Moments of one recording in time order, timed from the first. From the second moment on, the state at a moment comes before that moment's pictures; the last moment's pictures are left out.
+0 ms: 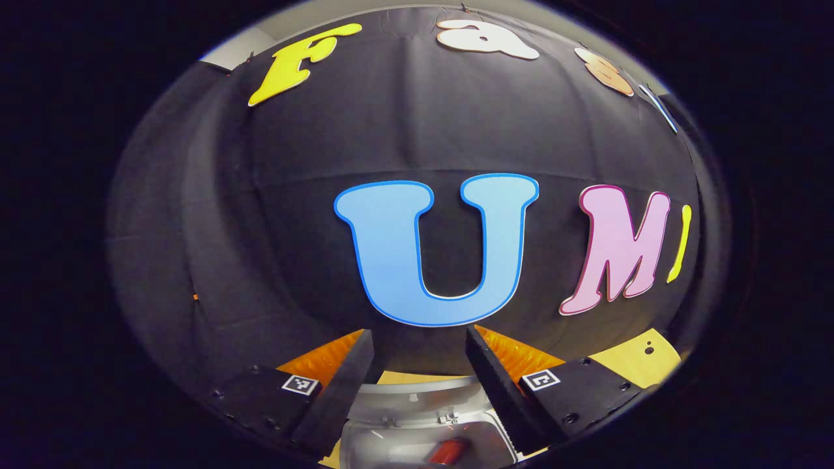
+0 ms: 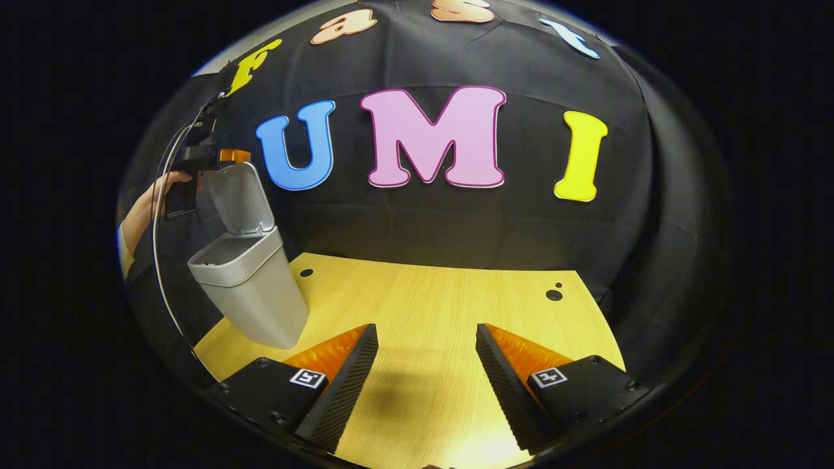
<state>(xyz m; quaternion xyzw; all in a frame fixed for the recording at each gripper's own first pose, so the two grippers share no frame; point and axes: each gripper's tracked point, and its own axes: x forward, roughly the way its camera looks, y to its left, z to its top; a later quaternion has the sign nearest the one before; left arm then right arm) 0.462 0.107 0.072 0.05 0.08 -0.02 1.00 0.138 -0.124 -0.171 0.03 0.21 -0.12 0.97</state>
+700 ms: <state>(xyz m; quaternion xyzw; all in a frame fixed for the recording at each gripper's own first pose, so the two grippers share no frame) 0.356 0.106 -0.023 0.05 0.21 -0.08 0.97 0.151 -0.102 -0.172 0.03 0.20 -0.09 0.97</state>
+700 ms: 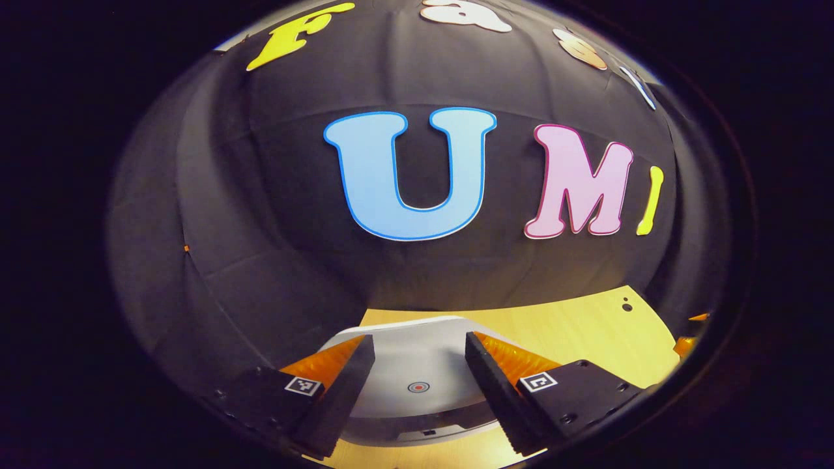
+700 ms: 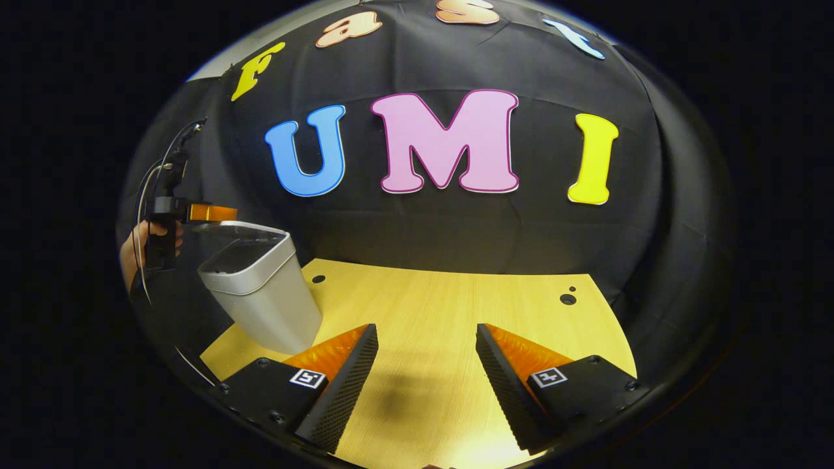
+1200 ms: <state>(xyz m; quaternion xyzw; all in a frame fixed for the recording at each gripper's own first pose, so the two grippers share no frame) 0.338 0.104 -0.079 0.05 0.31 -0.10 0.94 0.143 -0.105 -0.175 0.04 0.20 -0.09 0.97</state>
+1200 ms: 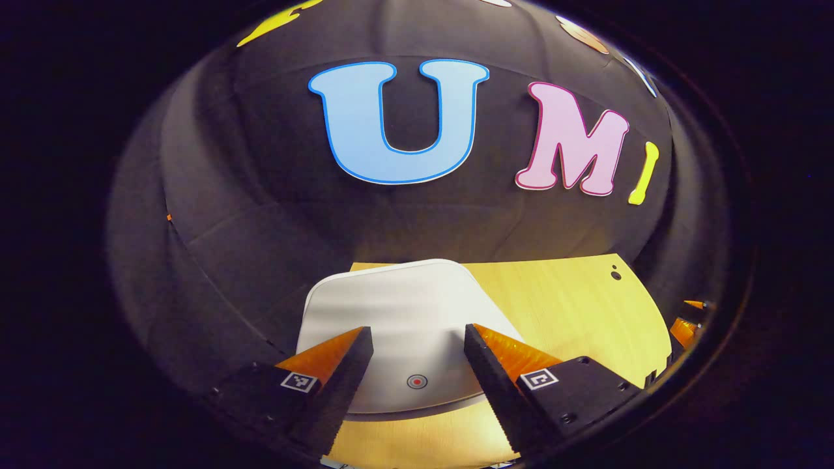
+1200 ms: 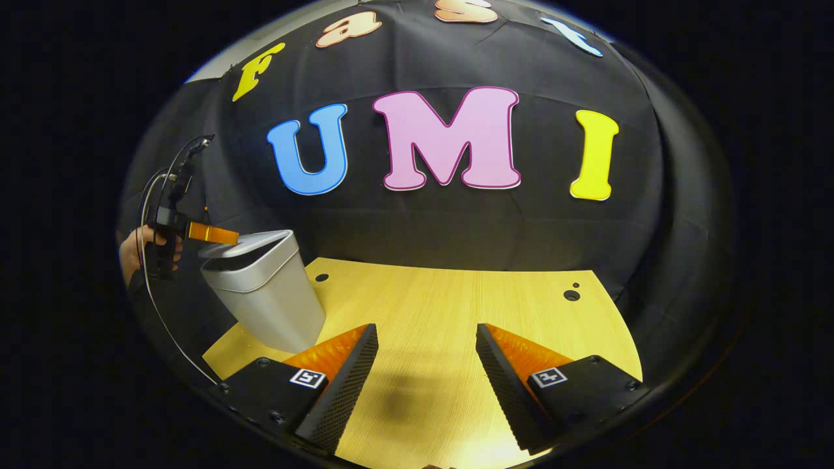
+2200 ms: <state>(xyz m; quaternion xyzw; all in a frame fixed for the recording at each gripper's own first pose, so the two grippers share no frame) 0.334 0.102 -0.087 0.06 0.26 -0.13 0.95 0.121 -0.093 -0.153 0.00 0.19 -0.09 0.98</state>
